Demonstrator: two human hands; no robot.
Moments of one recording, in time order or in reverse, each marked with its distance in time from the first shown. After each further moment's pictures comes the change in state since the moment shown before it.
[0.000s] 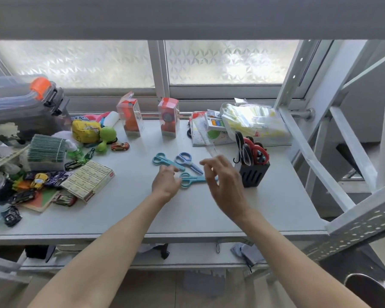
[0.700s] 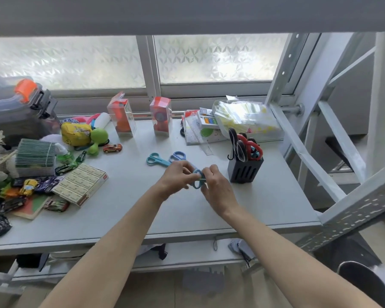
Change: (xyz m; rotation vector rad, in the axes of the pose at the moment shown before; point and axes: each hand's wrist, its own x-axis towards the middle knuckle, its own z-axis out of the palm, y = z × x) left_hand -0.023 0.048 -0.021 -0.423 -0.273 0.137; right_hand -0.023 0.046 0.043 -0.298 -0.220 0.190
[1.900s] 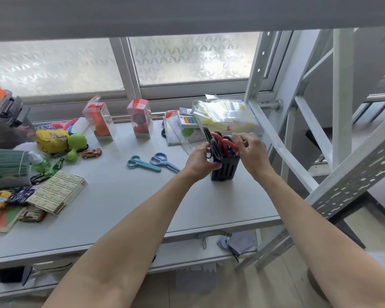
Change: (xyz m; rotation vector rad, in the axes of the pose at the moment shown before) left_hand 0.054 0.059 0.084 0.096 0.033 0.188; right_hand 0.034 0.086 -0.122 0.264 0.198 0.296
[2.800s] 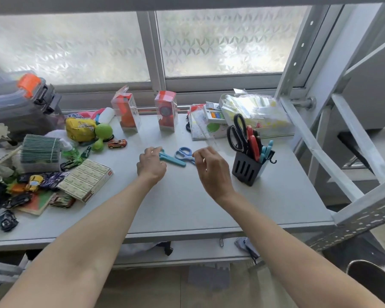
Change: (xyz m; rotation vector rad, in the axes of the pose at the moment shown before) left_hand -0.026 -0.135 -0.125 0.548 0.237 -0.360; right_hand -0.056 -0.083 0.133 0.050 -0.064 -0.269
